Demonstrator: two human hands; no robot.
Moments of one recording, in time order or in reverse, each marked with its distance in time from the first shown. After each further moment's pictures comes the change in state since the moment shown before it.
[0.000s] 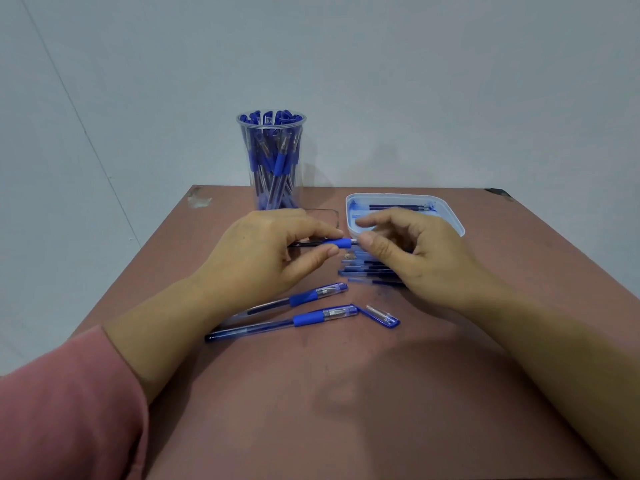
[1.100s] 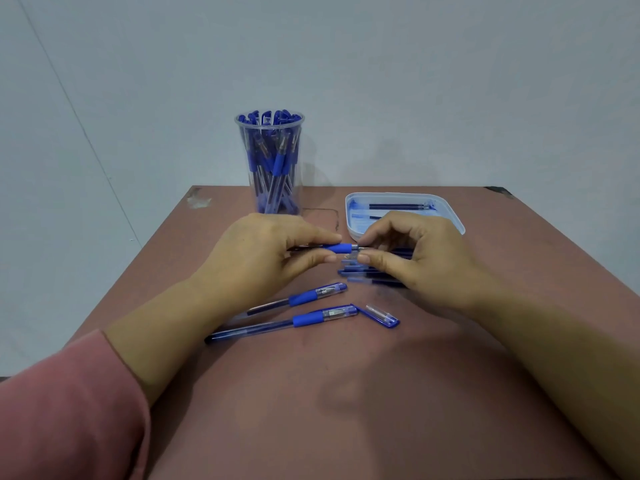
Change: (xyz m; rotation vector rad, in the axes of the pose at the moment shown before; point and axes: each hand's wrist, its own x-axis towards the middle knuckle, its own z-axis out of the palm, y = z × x) left_hand -0.001 -0.001 0.001 0.031 -0.001 0.020; right_hand 0.000 0.003 -0.002 -0.093 0.001 -0.067
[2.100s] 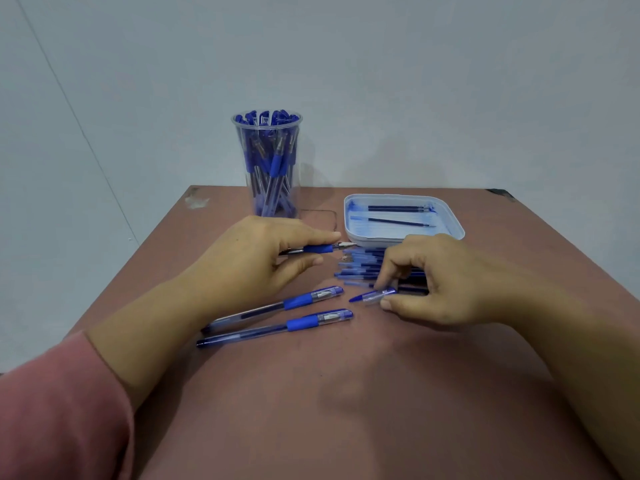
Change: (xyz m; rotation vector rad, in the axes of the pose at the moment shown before) left_hand 0.002 0.001 -0.005 -0.036 -0.115 0.004; right_hand -0.006 0.005 -0.033 -0.320 -0.412 -0.016
